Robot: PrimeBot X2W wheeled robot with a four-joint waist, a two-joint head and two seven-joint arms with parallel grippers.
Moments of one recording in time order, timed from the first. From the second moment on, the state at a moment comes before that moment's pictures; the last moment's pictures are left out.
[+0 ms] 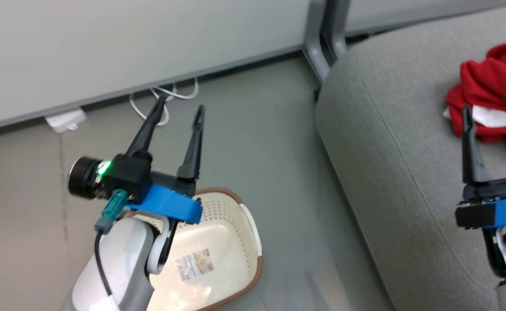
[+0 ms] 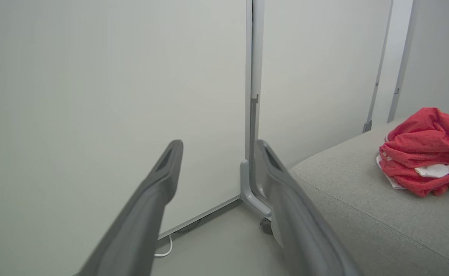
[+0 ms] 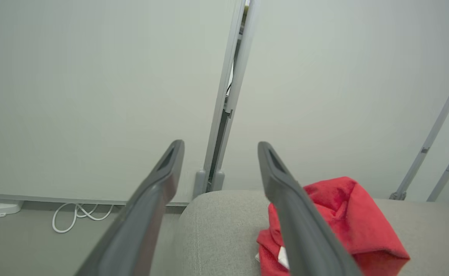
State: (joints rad) left arm -0.46 0.19 -0.43 0.25 -0.30 0.03 -0.26; right arm -0.30 -0.23 -0.11 0.11 0.05 0.13 -0.26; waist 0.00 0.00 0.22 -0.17
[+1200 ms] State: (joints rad) left arm -0.10 0.05 -0.05 0.25 -0.19 -0.11 -0.26; right arm -0.11 -0.08 0.01 0.25 0.09 0.13 -0.26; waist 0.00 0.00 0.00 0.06
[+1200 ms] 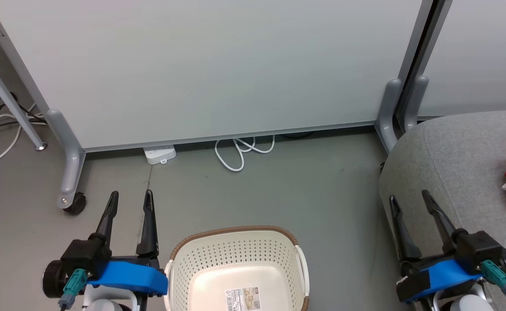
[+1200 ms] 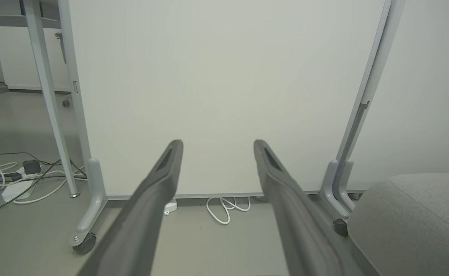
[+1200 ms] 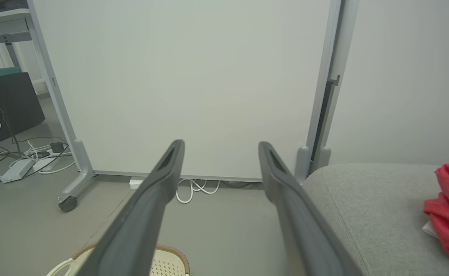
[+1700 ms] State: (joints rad) left arm -0.08 0.05 -0.07 0.27 -0.21 -0.10 -0.26; right arm -0.08 -0.07 0.00 0.26 0.09 0.13 -0.26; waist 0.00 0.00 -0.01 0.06
